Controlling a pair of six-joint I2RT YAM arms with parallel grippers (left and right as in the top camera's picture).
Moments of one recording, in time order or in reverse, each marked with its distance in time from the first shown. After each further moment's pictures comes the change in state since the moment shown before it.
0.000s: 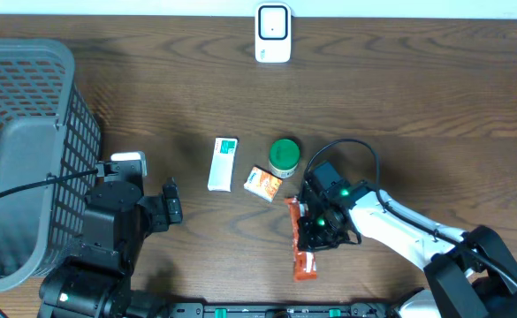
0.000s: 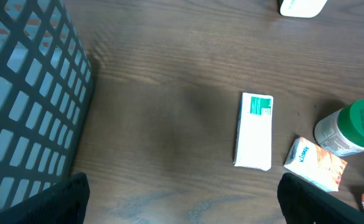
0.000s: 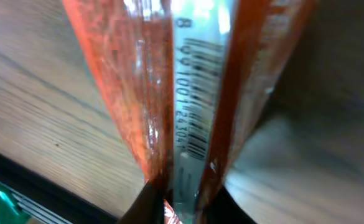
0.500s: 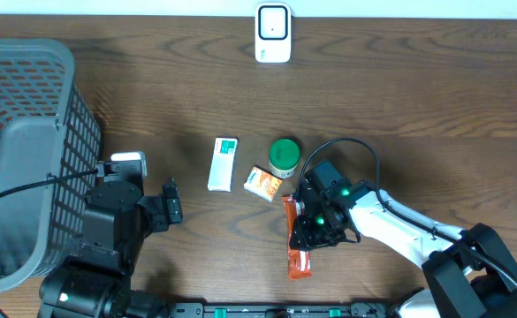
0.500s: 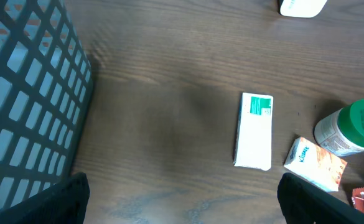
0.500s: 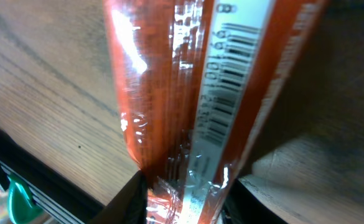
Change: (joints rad) left arm 0.000 0.000 0.000 0.000 0.000 0.000; right arm -0.006 0.021 -0.016 0.084 -0.072 -0.037
